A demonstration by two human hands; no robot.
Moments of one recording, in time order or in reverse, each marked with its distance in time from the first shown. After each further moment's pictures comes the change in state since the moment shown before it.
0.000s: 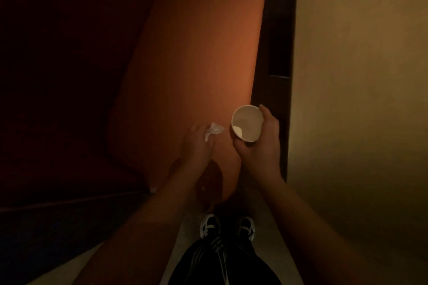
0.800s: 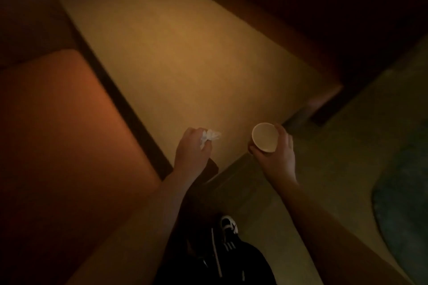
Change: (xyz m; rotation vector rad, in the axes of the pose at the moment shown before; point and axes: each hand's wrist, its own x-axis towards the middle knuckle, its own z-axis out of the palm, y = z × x) left_hand -0.144 0.238 0.029 -0.062 -0.570 0.770; right_hand -0.206 0.069 -0.239 -0.152 0.837 0.440
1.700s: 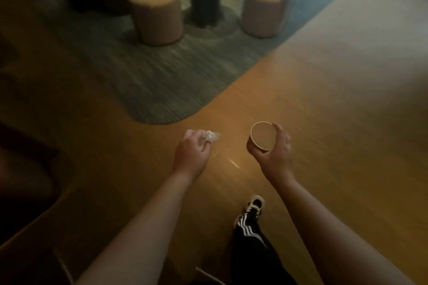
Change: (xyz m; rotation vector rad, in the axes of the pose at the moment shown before) left_hand -0.383 0.361 0.325 -0.130 -1.233 1.148; right_hand -0.433 0.225 -0.347 -0.114 1.314 1.059
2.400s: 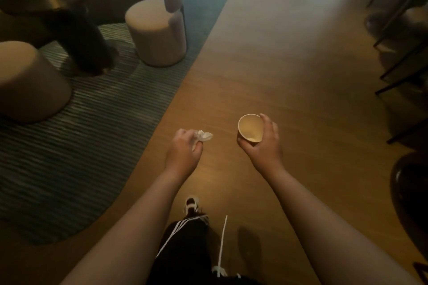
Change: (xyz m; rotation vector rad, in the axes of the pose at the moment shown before) left_hand 0.403 0.252 0.288 0.086 -0.305 0.324; right_hand 0.438 0.130 -0.168 -0.040 0.314 0.154
